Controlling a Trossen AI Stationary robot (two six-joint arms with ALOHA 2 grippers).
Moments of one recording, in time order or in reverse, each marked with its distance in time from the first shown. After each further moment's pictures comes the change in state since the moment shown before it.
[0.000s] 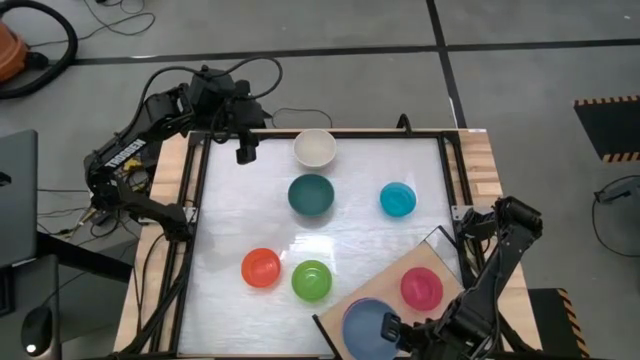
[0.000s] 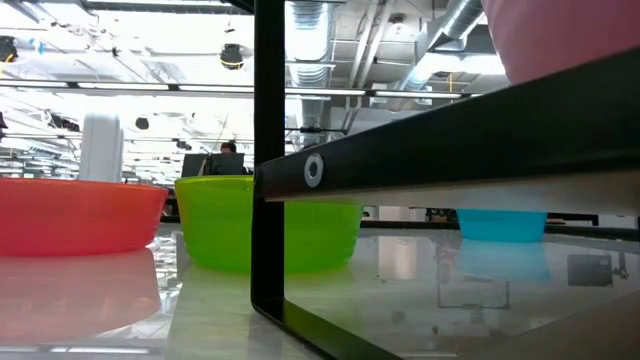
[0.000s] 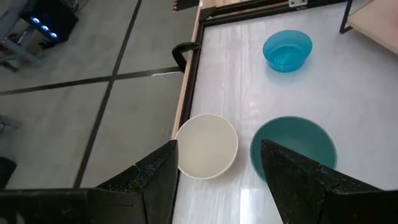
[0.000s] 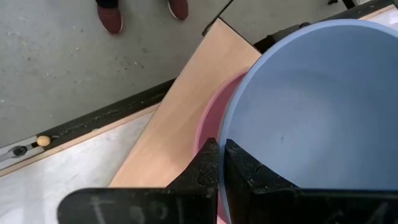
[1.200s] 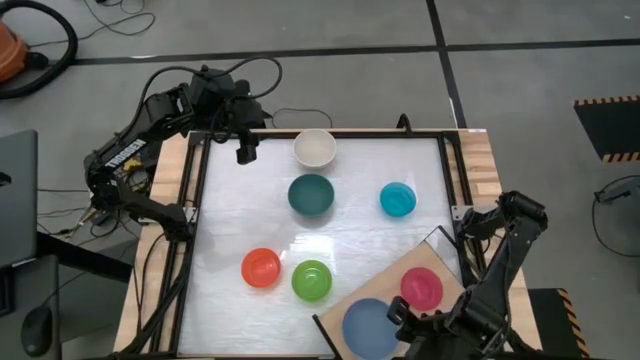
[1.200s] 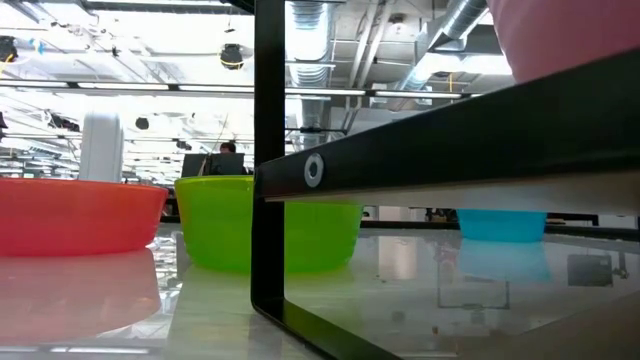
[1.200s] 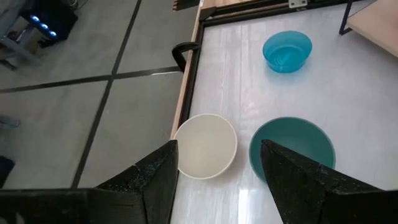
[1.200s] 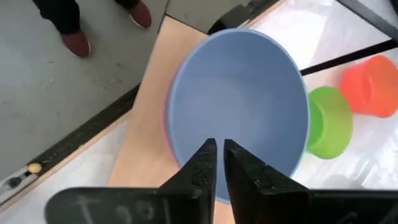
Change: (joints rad) left arm 0.000 0.000 0.000 0.000 0.001 -0.008; right arm 0.014 -0.061 -0.004 -0.044 0.116 0.239
